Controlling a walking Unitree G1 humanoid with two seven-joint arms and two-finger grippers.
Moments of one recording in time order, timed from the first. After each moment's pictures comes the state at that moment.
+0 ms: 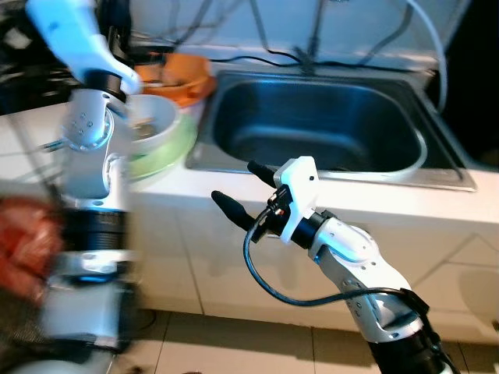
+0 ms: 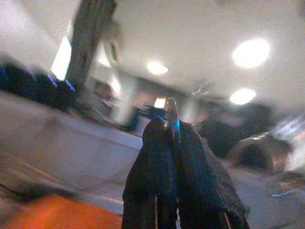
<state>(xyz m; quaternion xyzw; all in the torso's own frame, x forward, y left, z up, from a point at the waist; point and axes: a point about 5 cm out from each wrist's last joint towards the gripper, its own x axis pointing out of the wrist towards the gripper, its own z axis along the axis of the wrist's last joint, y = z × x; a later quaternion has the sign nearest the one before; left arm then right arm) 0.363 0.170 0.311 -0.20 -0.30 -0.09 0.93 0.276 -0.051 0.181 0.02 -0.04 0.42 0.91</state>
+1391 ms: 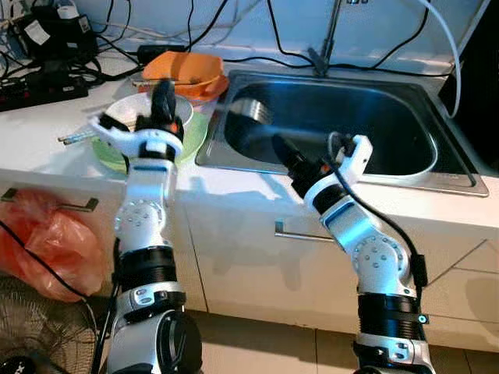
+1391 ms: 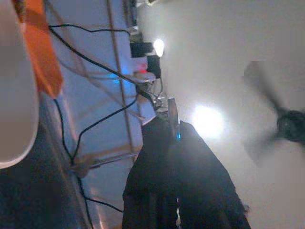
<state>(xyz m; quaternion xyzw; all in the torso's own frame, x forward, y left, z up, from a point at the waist) 0.365 0.152 0.222 -0.67 -0.14 -0.13 0.72 0.325 -0.091 0.182 0.41 0.05 0.21 0.88</state>
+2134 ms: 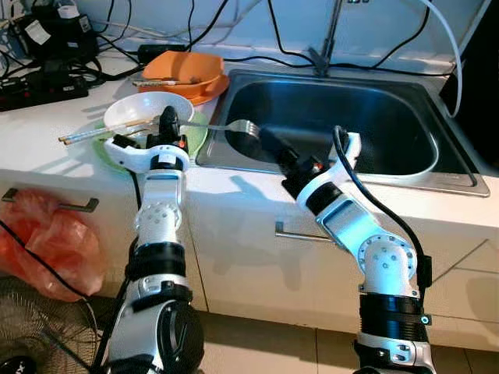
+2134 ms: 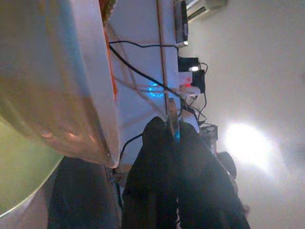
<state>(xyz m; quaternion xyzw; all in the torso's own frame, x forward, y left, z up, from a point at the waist) 0.380 0.147 0.191 -0.67 -0.12 -0.04 0.73 0.316 -0.076 0.192 0.48 0.09 0.27 0.83</state>
